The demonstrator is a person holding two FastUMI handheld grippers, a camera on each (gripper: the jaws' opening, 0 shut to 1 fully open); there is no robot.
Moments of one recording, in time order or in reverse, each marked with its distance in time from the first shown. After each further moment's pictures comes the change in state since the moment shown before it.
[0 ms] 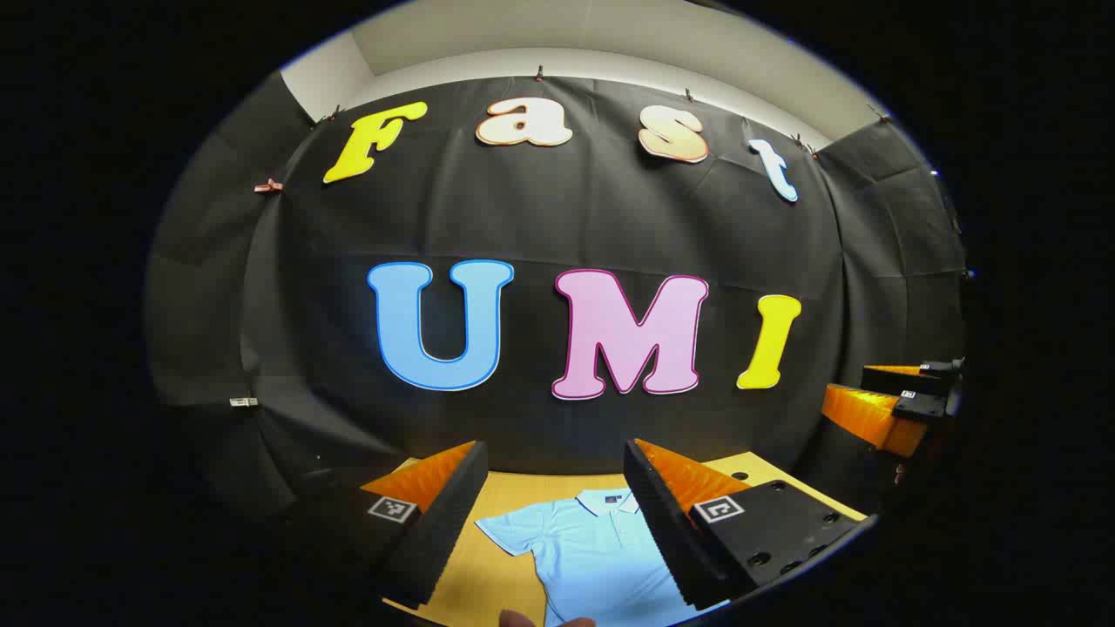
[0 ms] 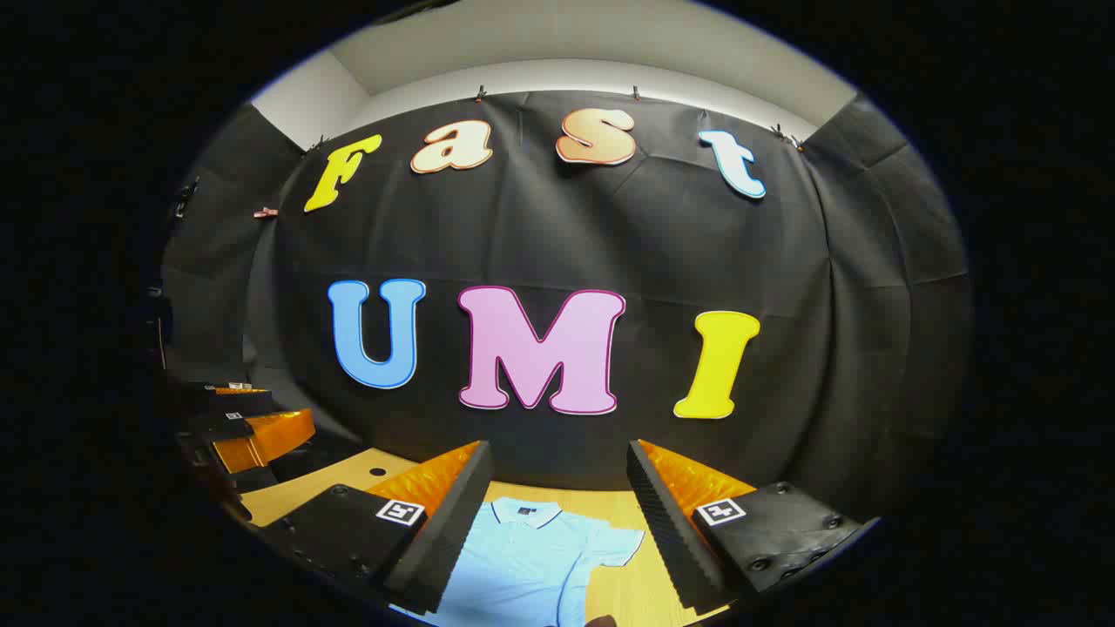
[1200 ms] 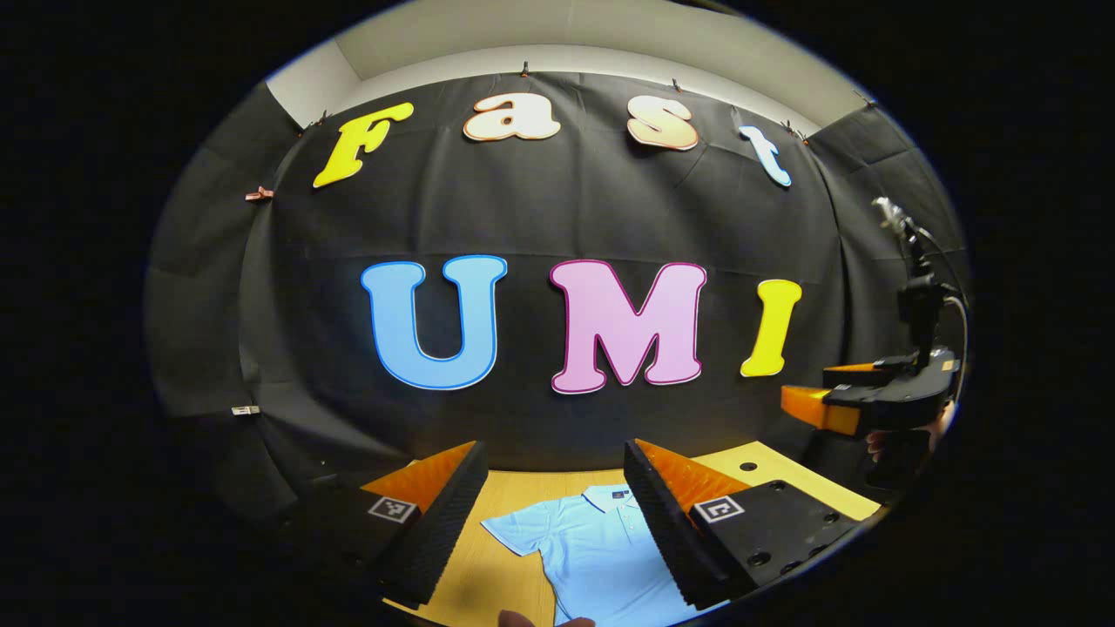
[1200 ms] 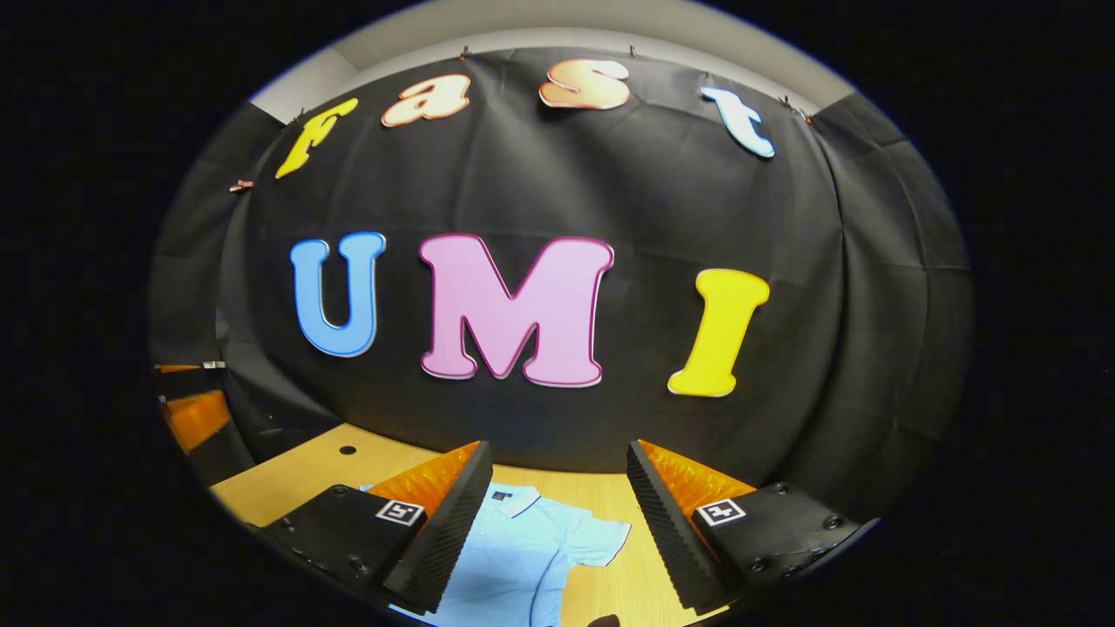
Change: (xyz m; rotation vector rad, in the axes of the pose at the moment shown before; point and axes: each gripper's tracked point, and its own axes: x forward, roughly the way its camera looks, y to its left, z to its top) left arm 0.012 -0.005 -0.017 0.034 0.021 0.003; right arm 0.103 -0.050 -0.081 -0.003 0.201 -0.037
